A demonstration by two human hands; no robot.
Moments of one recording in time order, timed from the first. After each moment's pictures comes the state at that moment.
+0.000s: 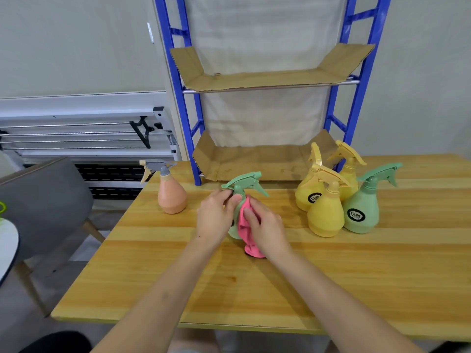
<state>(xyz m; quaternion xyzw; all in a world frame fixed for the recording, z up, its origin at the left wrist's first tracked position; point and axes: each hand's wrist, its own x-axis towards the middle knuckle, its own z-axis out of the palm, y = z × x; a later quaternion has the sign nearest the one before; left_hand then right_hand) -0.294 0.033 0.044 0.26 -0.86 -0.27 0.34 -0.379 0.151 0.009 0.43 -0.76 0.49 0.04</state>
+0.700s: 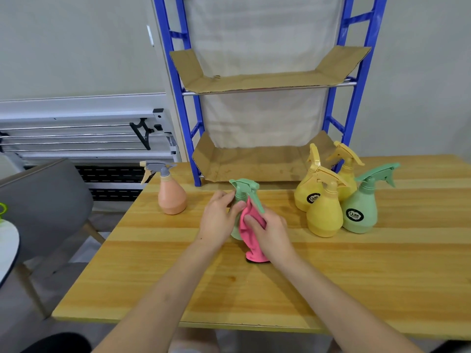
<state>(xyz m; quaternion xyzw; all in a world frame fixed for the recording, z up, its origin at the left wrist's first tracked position) -0.295 0.038 0.037 0.21 -0.87 -0.31 0.32 -0.378 0.169 0.007 0.41 -0.74 0.54 0.00</state>
